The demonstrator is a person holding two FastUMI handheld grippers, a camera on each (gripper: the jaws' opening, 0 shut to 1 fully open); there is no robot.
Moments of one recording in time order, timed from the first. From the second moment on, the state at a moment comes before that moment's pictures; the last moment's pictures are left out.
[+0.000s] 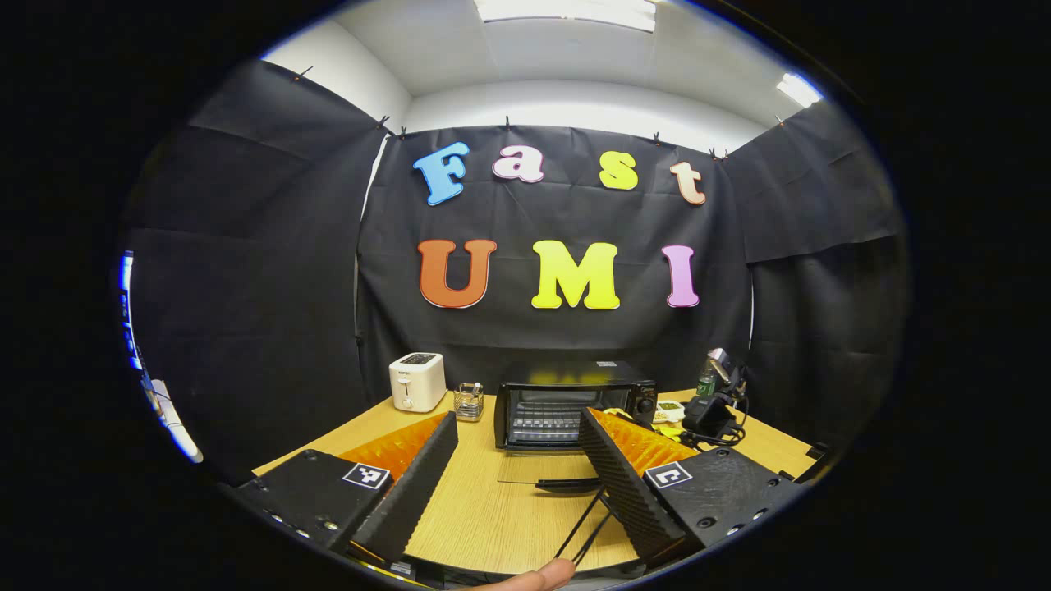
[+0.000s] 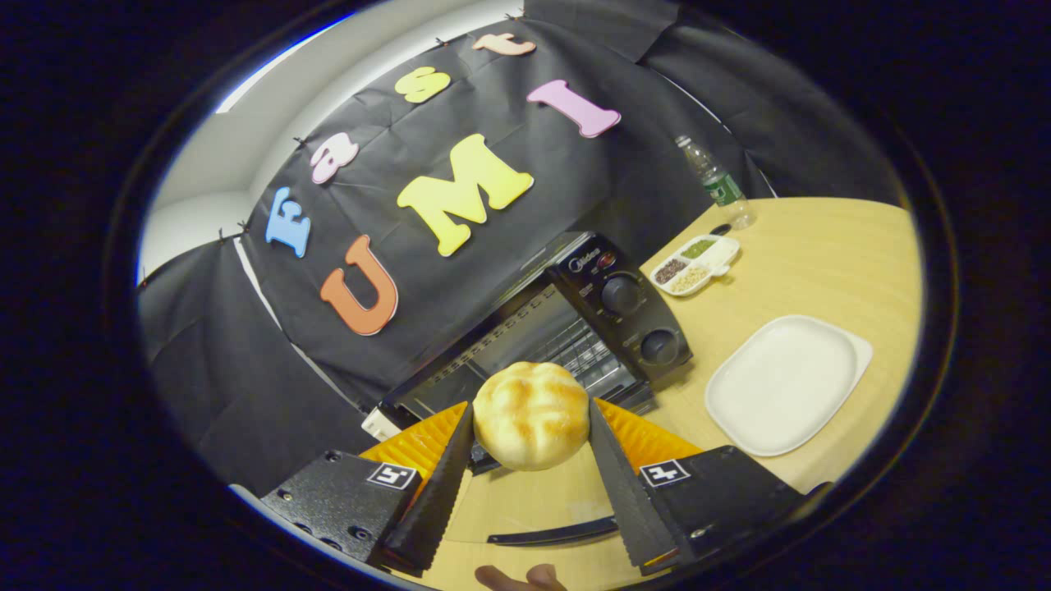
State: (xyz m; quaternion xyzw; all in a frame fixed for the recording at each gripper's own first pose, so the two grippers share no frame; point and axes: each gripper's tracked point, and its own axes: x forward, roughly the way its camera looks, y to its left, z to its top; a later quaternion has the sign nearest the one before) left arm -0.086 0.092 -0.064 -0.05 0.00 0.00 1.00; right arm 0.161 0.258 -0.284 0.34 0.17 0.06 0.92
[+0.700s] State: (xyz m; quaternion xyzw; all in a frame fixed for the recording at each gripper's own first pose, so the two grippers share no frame) left arm -0.047 0.135 -0.106 -0.06 0.05 0.03 1.00; right arm 0.317 0.289 -0.319 0.27 0.14 0.01 0.95
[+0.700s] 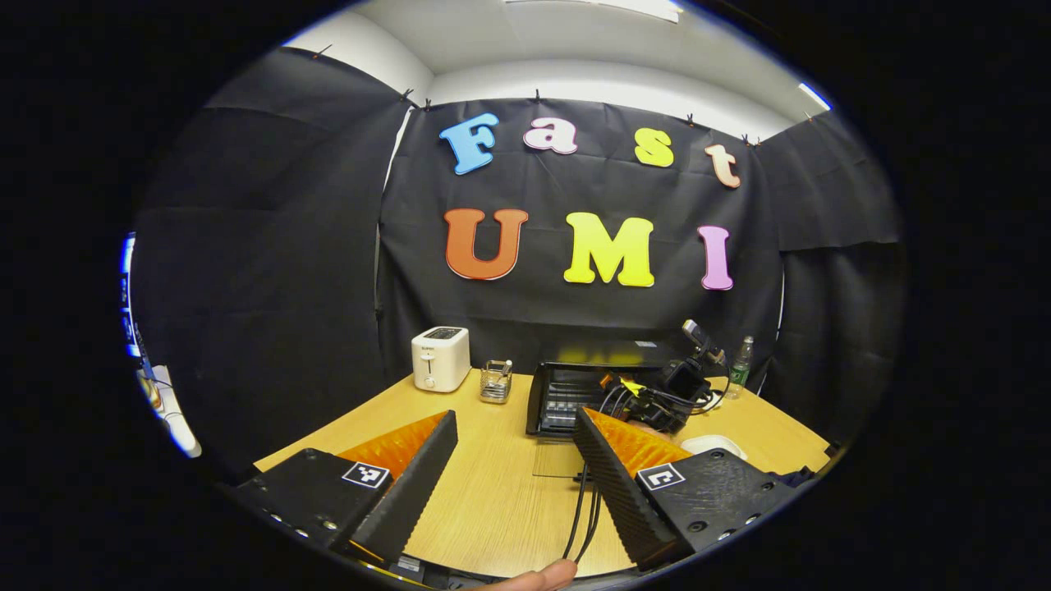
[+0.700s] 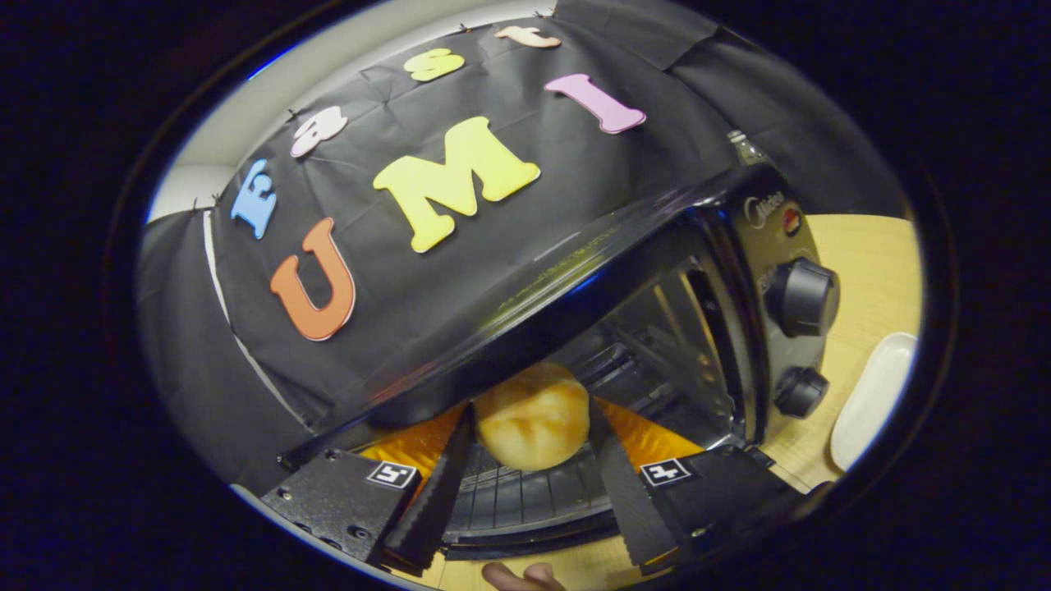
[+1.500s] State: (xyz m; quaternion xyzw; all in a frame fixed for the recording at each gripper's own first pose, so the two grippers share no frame) left arm -0.054 0.115 -0.121 -0.04 0.07 0.02 1.00; right arm 0.305 0.316 -0.316 0.18 0.14 0.05 0.97
